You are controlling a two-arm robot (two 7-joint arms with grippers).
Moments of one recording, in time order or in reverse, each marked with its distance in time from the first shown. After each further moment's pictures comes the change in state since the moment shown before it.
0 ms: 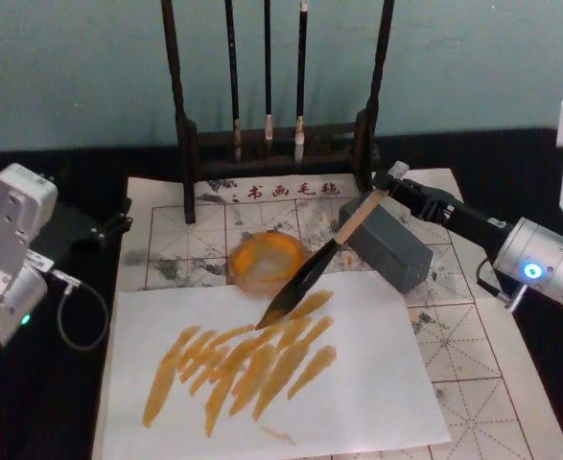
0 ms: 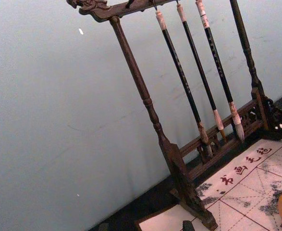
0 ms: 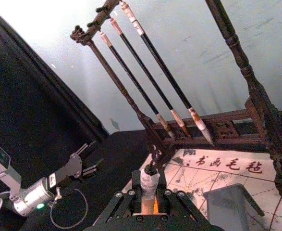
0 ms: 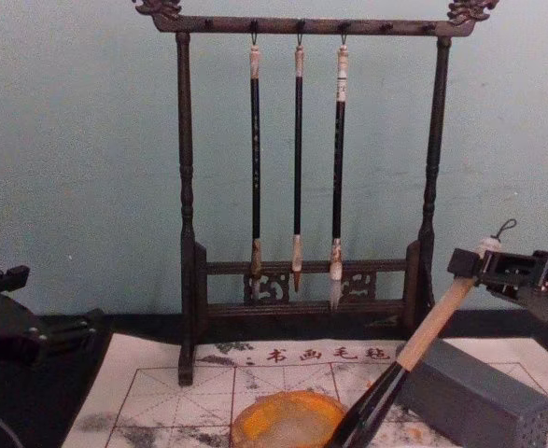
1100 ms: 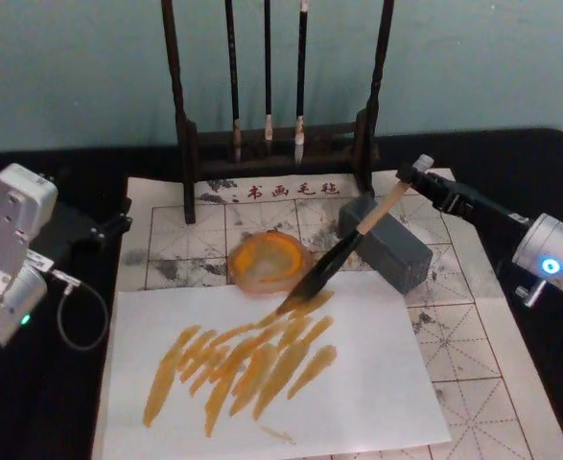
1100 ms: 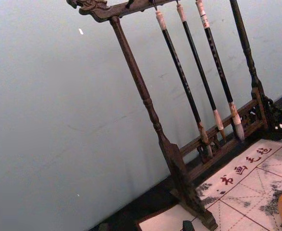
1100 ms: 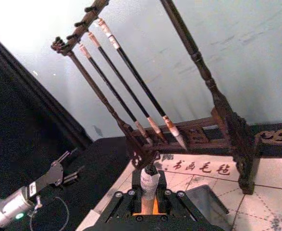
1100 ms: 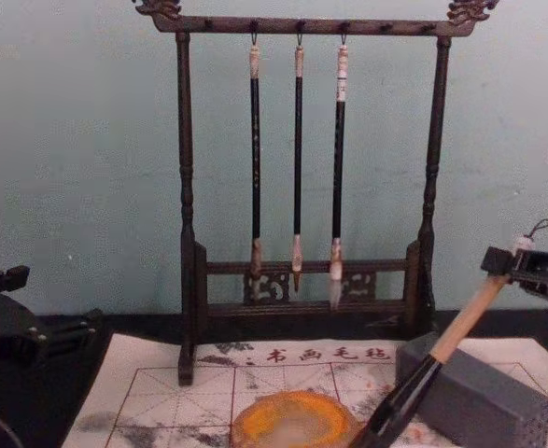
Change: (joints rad) left arm 0.000 0.000 0.000 0.000 0.000 0.000 0.000; right arm -0.013 0.009 0.045 0.013 -0.012 -0.011 -0.032
